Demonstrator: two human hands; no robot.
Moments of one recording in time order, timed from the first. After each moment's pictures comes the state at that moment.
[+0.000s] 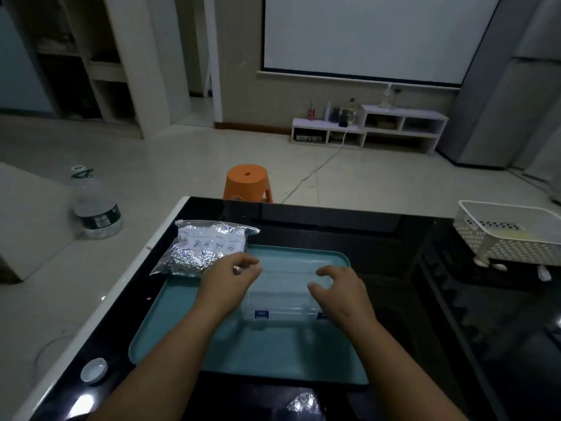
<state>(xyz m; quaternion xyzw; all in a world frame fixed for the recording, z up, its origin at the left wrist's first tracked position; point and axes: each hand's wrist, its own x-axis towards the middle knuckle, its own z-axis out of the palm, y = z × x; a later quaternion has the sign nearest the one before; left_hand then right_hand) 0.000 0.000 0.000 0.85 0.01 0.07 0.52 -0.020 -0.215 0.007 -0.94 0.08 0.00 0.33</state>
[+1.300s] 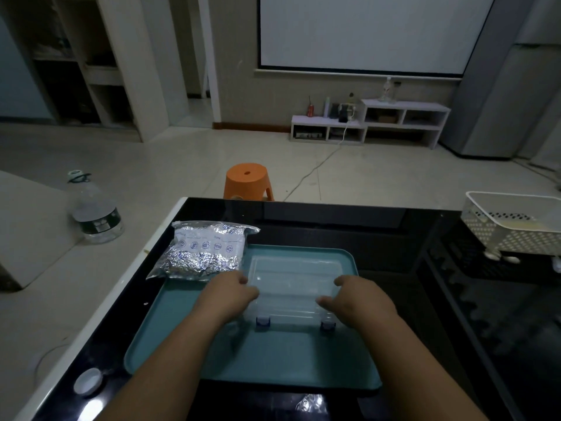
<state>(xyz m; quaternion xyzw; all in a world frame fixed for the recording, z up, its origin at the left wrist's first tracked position) 0.017 0.001 -0.019 0.92 0.08 -0.08 0.36 -0.012 -0.226 0.022 -0.97 0.12 0.16 0.16</state>
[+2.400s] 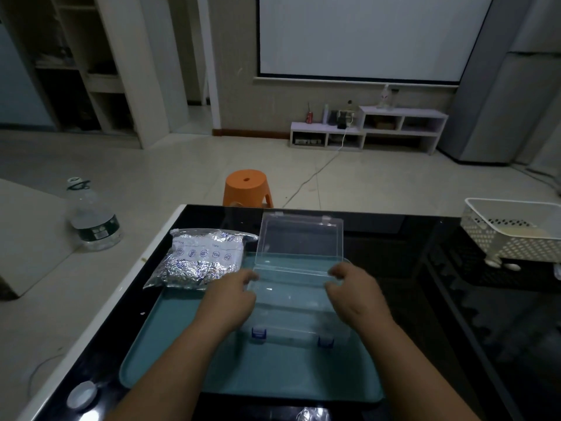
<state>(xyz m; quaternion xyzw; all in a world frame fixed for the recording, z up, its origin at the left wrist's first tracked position) 0.015 -0.007 -0.013 0.94 0.01 -0.02 0.35 0.001 -0.230 0.007 -0.94 0.10 -0.04 0.32</state>
